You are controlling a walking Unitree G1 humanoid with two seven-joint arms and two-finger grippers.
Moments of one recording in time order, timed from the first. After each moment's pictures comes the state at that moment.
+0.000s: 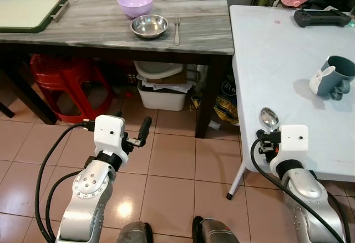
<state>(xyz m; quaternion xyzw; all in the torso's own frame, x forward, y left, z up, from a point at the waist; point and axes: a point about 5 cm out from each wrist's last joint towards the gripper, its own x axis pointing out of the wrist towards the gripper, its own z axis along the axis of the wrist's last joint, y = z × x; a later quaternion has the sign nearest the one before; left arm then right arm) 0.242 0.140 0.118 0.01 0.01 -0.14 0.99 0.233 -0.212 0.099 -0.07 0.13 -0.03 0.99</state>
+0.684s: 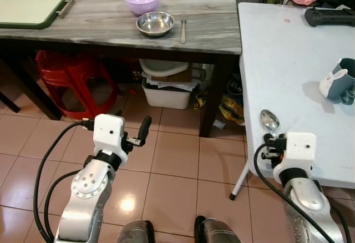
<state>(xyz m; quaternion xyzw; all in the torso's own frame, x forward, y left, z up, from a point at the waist) 0.241 0.140 0.121 0.01 0.01 -0.14 0.99 0.216 -0.214 0.098 -0.04 0.11 -0.07 0.99</state>
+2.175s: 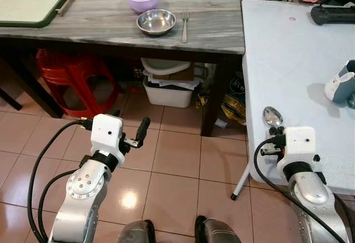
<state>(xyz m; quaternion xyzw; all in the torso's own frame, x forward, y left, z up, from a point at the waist) 0.238 0.145 0.125 0.04 0.01 -0.15 0.99 0.225 -0.221 0.098 -0.12 0.10 -0.04 0.99</state>
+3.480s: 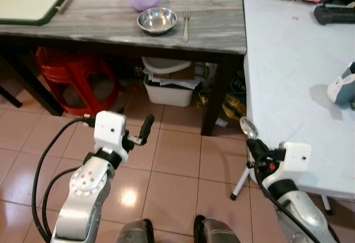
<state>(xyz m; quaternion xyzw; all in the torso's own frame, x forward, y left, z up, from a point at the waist) 0.241 0.137 0.128 0.02 0.00 -0.16 0.99 0.193 -0.187 0.098 0.09 0.10 0.04 0.99</state>
